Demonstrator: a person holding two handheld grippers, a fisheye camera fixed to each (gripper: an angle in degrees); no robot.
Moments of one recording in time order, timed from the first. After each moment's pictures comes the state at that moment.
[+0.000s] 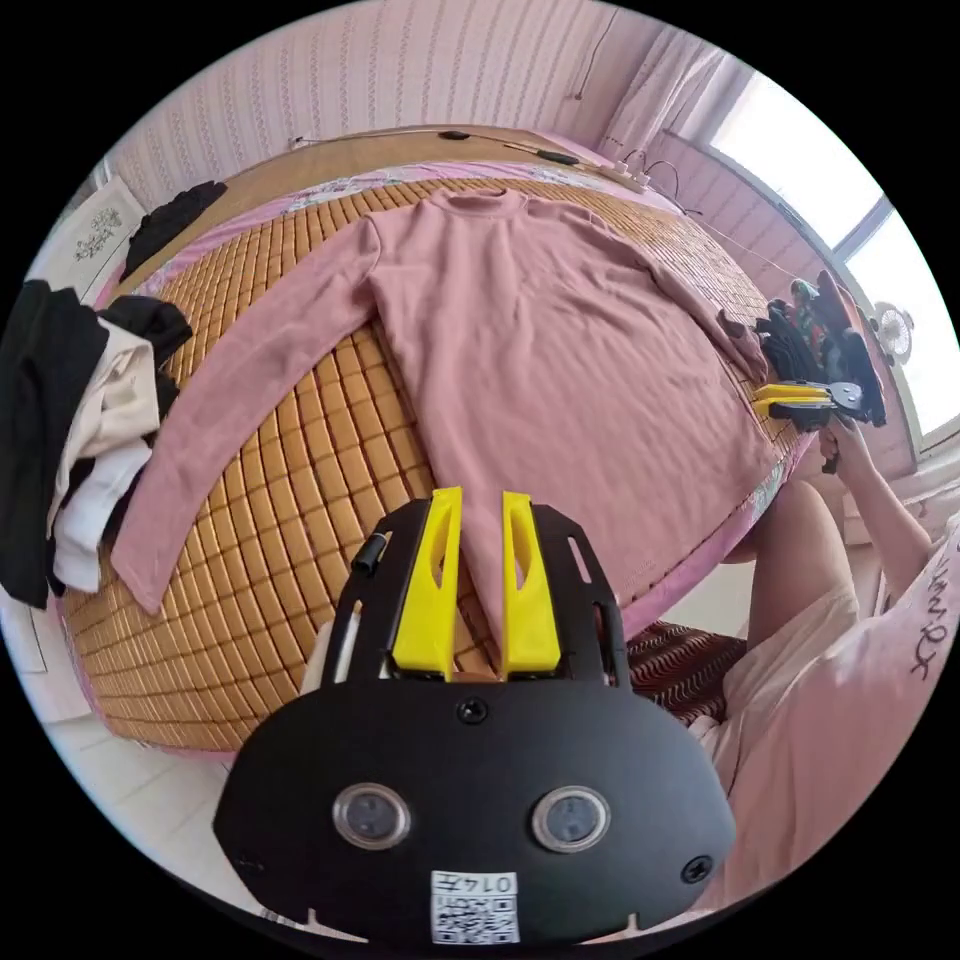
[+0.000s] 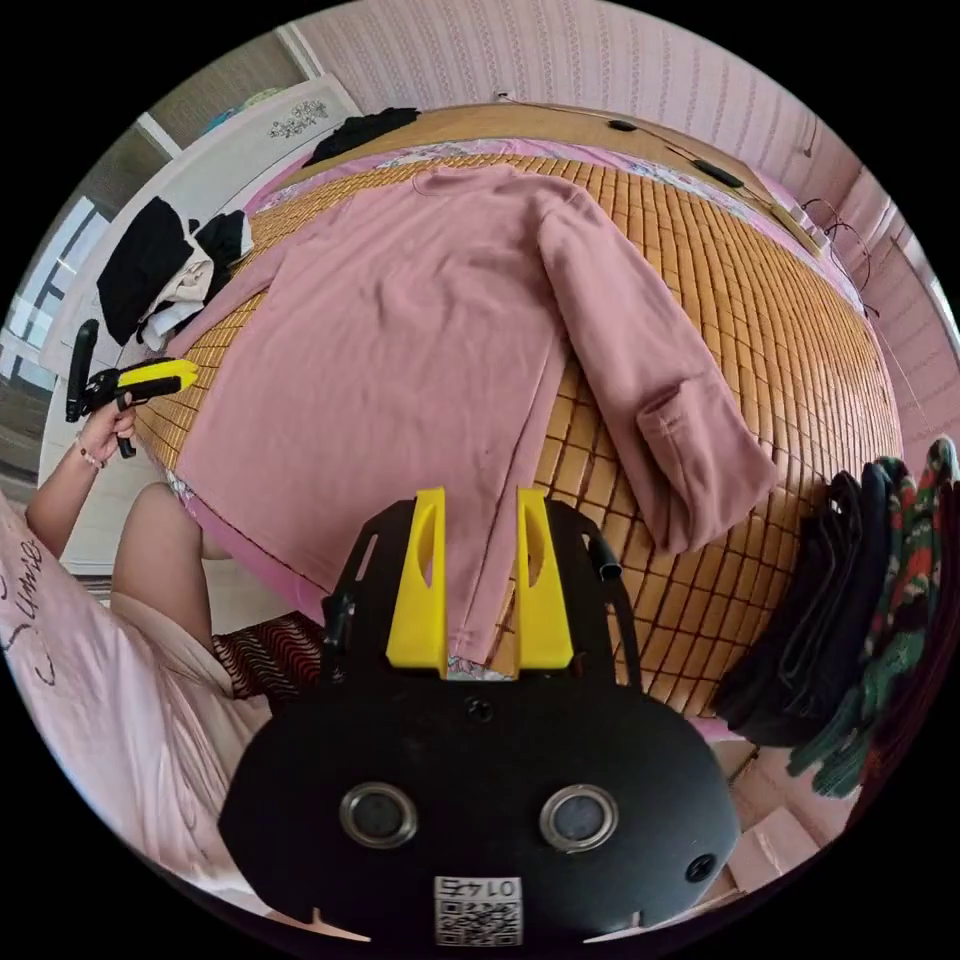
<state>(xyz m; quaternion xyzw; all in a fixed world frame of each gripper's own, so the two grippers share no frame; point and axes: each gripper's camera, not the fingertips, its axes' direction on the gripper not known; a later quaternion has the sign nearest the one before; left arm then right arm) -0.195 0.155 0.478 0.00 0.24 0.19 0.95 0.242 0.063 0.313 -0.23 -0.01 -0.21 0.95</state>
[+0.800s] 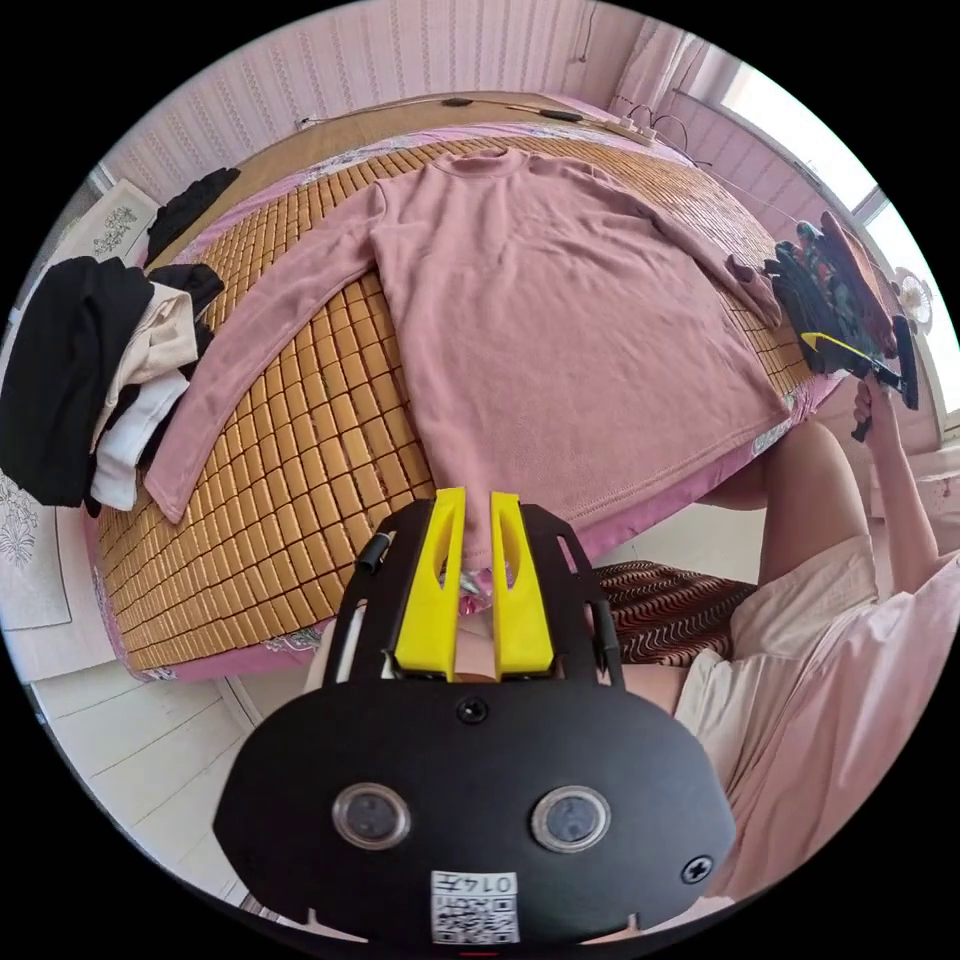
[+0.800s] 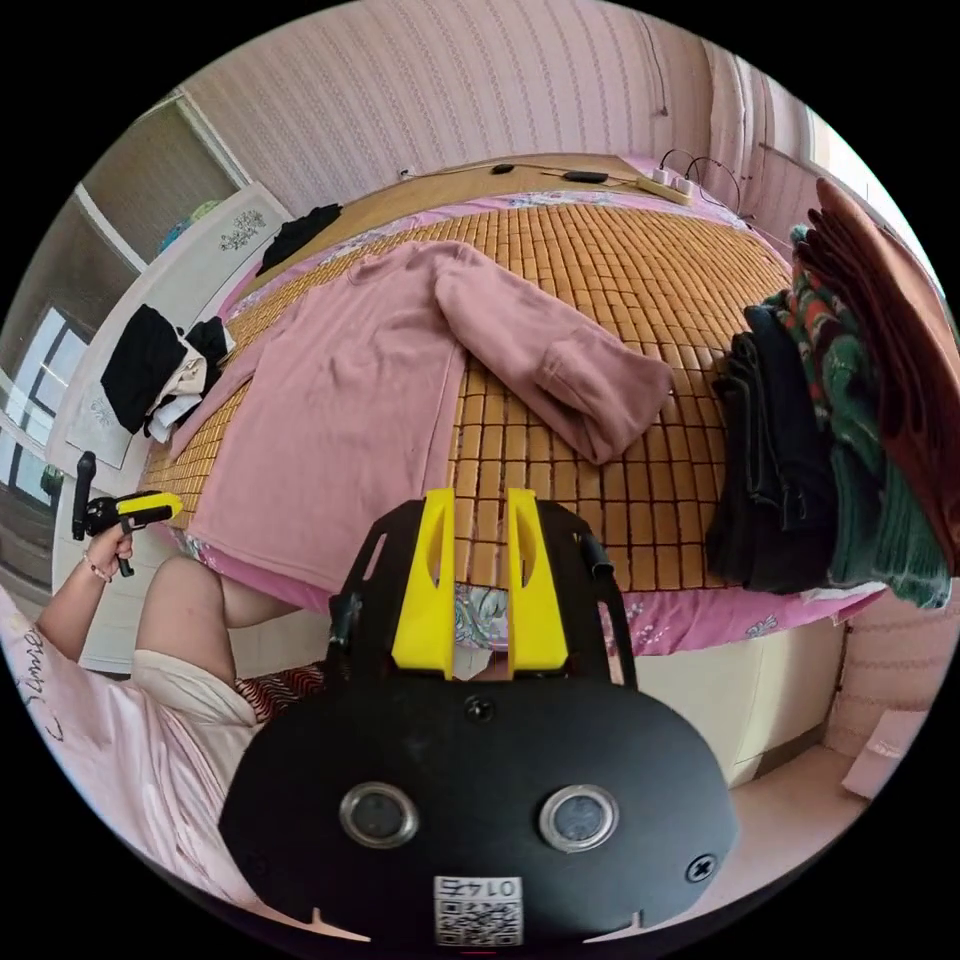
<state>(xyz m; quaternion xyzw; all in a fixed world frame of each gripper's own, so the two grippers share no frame) -0.168 0.229 0.470 -0.02 0.18 0.23 0.96 0.333 0.120 0.241 -0.07 0.01 -0.10 0.99</state>
